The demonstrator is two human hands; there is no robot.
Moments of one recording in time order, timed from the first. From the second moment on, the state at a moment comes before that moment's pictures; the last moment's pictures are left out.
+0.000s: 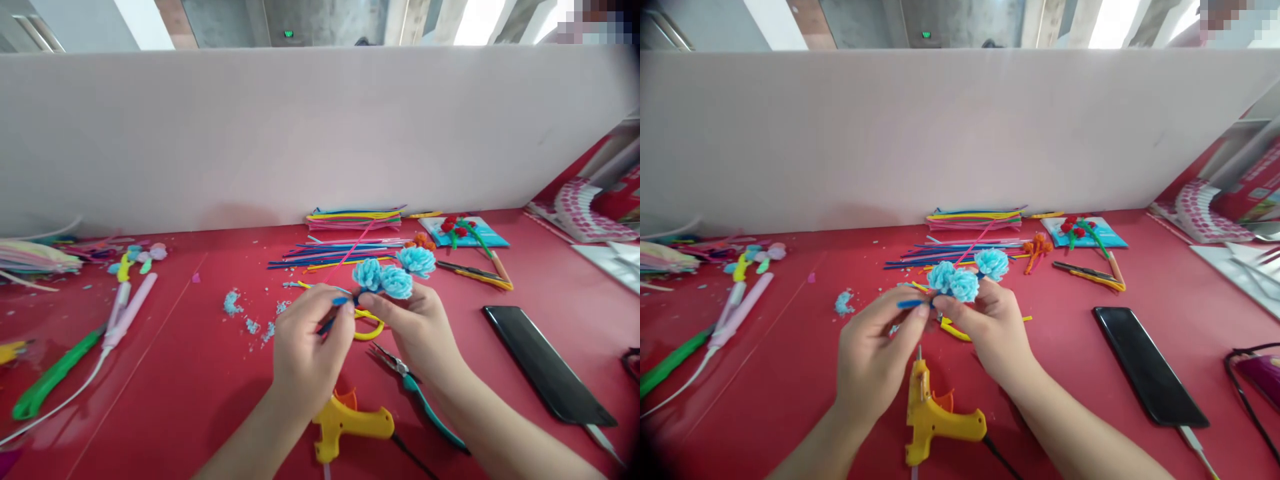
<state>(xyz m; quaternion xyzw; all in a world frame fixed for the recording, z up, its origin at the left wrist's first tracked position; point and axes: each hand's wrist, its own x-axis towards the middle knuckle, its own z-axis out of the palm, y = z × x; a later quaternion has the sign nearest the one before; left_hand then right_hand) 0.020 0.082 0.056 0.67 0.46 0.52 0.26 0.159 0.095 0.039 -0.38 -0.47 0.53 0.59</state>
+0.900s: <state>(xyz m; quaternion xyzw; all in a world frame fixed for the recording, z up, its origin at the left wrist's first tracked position) 0.031 0.090 0.038 0.47 0.47 0.54 0.52 0.141 0.095 0.032 -0.39 -0.38 0.57 0.61</state>
